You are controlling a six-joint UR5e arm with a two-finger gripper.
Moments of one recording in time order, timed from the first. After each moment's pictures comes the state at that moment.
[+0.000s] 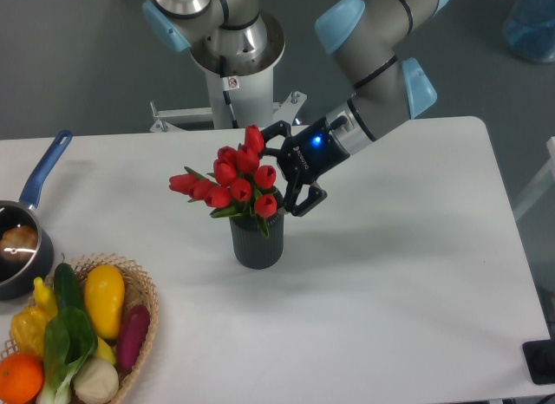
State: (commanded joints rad) arm 2.75 -1.78 -1.81 -1.69 0.68 2.05
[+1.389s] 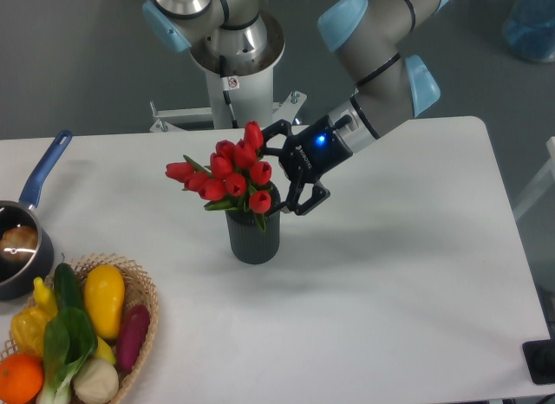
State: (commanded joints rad) arm 2.75 -1.76 -1.81 -1.70 0.66 2.00
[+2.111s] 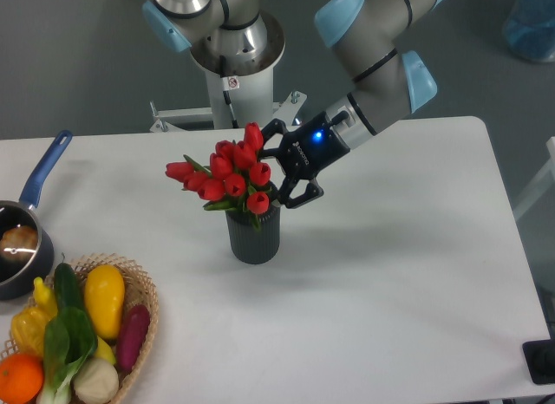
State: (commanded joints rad) arm 2.76 -1.76 -1.82 -1.70 0.67 2.00
